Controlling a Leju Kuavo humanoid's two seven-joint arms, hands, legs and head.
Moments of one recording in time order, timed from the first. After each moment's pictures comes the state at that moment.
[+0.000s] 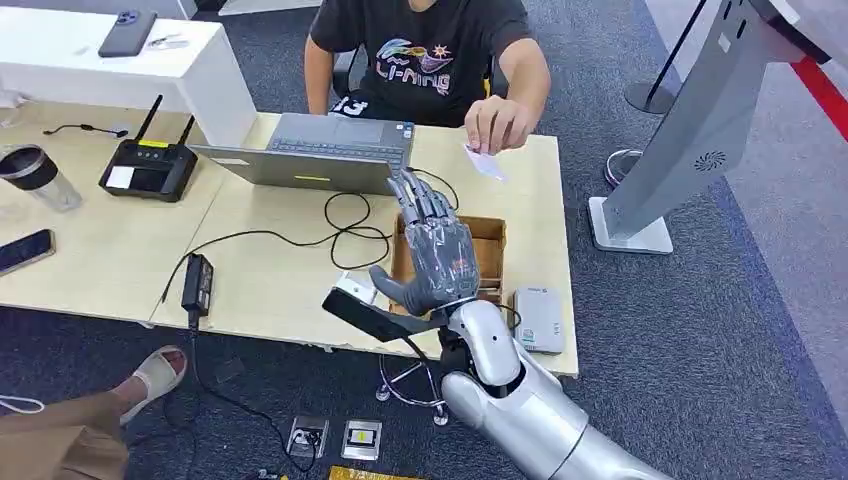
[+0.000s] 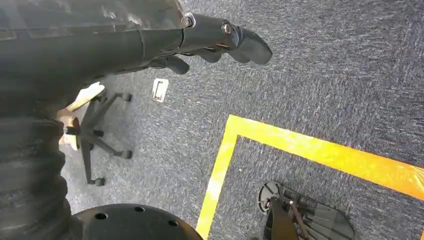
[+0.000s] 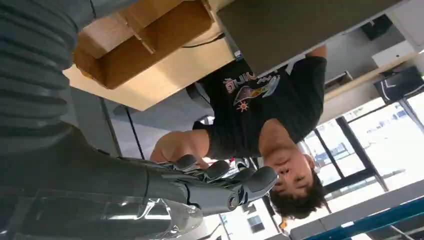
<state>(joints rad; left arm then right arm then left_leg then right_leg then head) -0.09 -0.10 -0.22 -0.18 0.32 0.67 0.14 -0.67 0.15 0.91 -1.03 1.03 -0.51 0.19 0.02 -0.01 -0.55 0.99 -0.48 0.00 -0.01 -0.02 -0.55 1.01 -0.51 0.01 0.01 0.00</state>
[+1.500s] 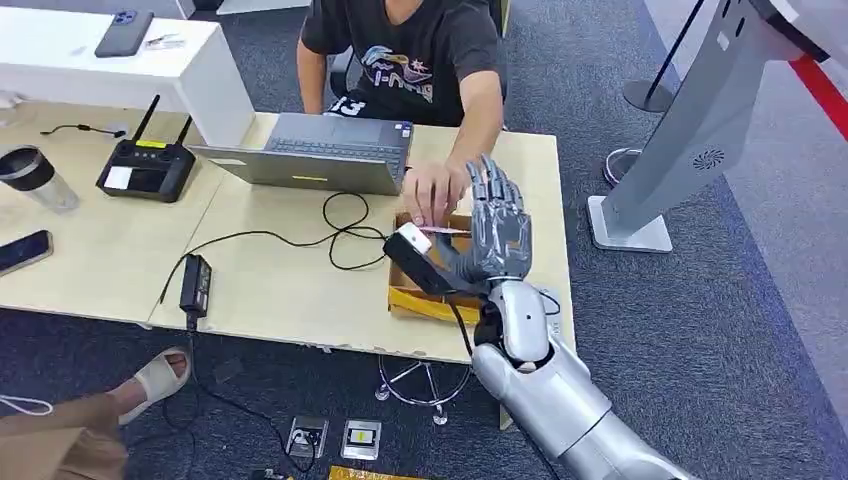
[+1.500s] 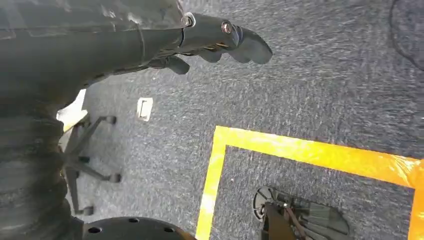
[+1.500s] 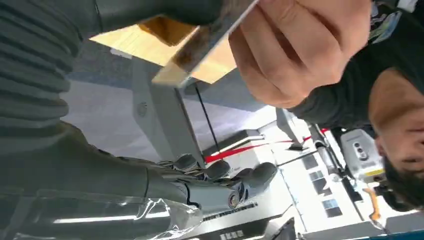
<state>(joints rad) -0.09 -0.08 -0.31 -0.18 0.30 0.62 0.10 -0.67 0.12 0.75 -0.97 1.15 -0.51 0.36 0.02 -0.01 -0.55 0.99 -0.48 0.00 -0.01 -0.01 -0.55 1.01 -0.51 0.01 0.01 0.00</state>
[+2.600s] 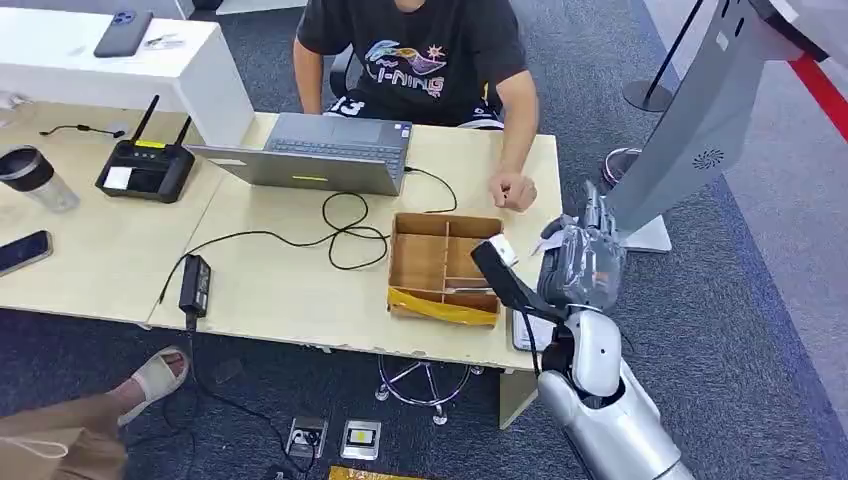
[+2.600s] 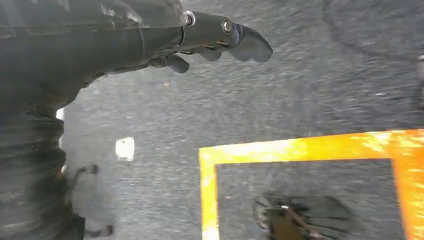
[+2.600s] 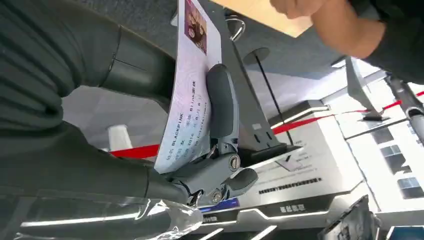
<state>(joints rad) -0.09 -0.03 -0.46 -0.18 0.23 0.50 0.07 -0.47 -0.07 0.57 -1.24 1.31 -0.45 0.50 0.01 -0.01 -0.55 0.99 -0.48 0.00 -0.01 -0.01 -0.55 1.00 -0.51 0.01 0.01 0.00</state>
